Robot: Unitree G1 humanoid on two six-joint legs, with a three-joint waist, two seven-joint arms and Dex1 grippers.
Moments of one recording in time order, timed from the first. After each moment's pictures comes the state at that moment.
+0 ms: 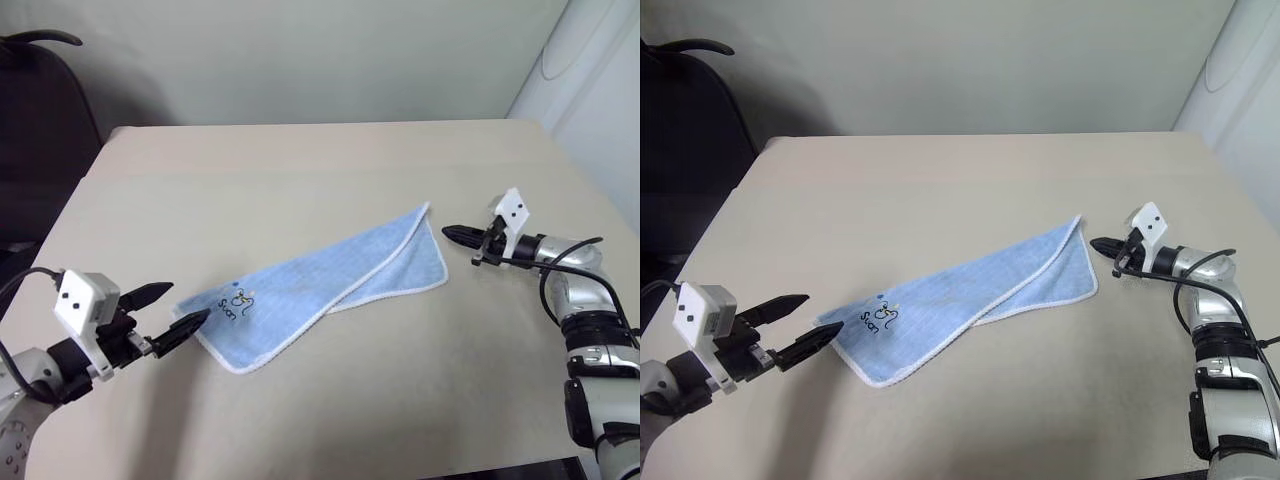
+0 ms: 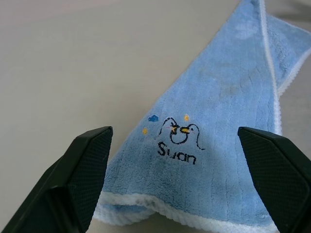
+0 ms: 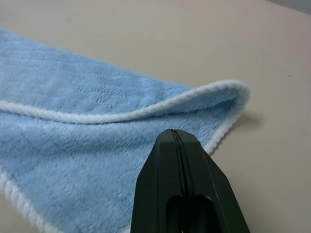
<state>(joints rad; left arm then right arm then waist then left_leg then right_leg) 0.30 0.79 0.63 -0.47 -0.69 0.59 -0.82 -0.66 -0.64 -0.06 0.57 0.20 0.10 1.07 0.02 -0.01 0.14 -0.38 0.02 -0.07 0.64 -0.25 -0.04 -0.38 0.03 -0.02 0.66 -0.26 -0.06</state>
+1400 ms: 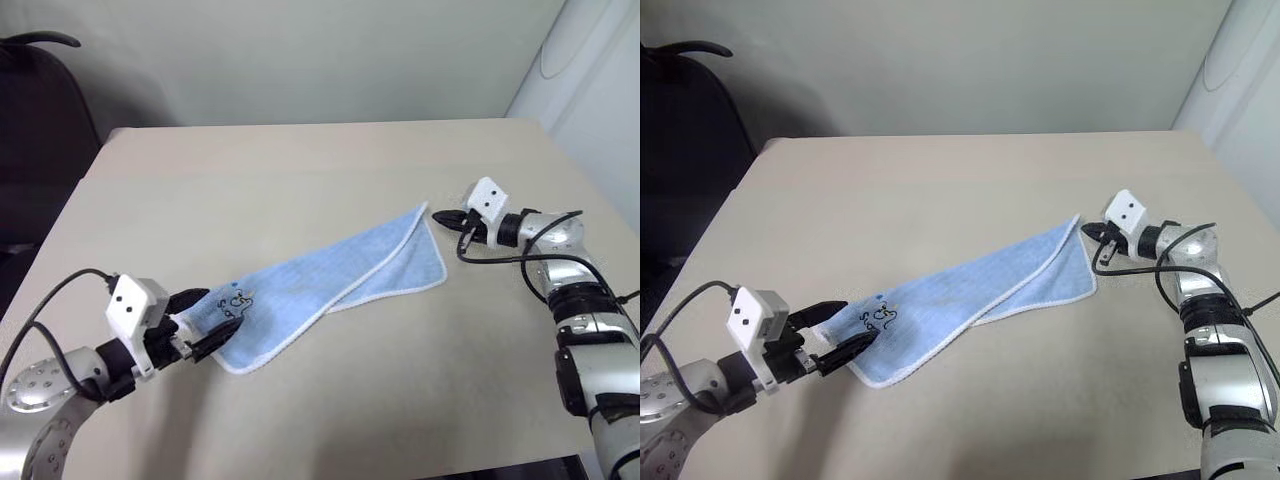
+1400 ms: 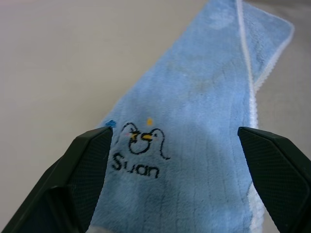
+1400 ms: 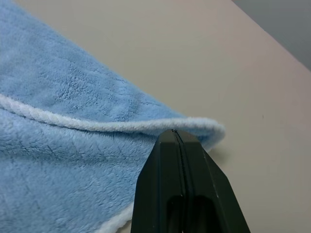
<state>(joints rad) 0.26 0.75 0.45 -0.55 -0.65 0.59 -0.74 -0.92 -0.63 0.10 0.87 -0.03 -0.25 1.01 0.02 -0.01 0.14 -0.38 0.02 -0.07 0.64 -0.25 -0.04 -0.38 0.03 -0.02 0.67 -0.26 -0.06</state>
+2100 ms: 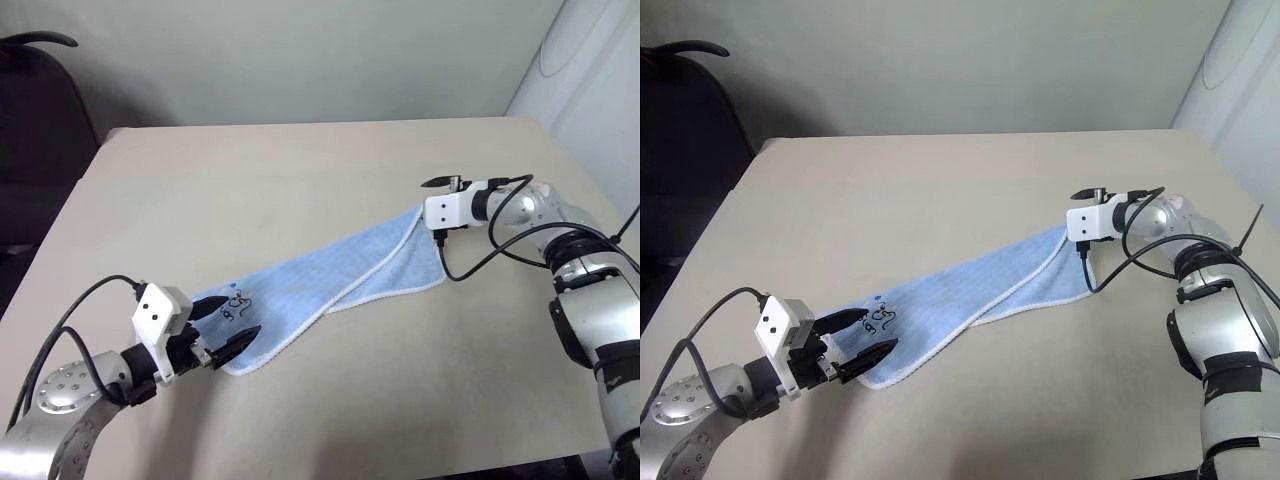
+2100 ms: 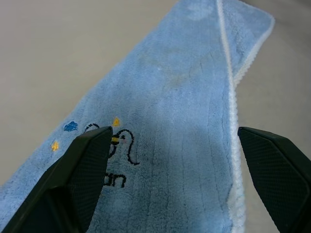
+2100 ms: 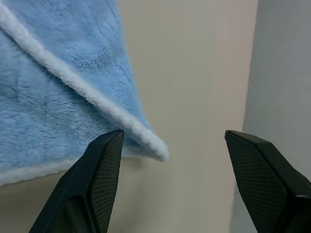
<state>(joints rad) 0.26 0.72 0.37 -0.55 -0.60 0.55 -0.74 -1.25 -0.62 0.52 1.28 -0.68 -0.74 0.48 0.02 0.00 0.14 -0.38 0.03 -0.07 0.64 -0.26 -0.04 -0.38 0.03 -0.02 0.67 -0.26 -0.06</state>
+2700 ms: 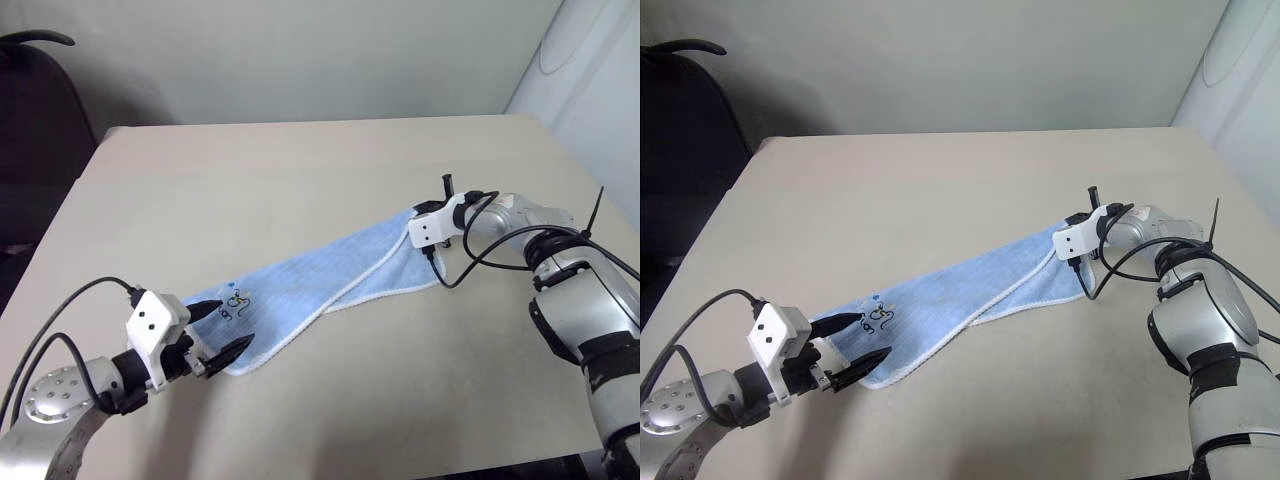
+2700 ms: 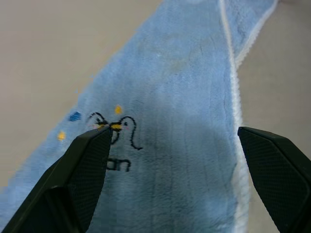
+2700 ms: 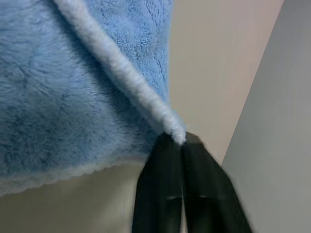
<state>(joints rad) 0.32 0.79 0.39 -0.54 -0.49 0.43 -0.80 -1.27 -0.56 0.65 1.34 -0.86 -0.71 0.22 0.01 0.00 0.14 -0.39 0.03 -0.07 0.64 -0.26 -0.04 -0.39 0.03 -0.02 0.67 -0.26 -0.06</state>
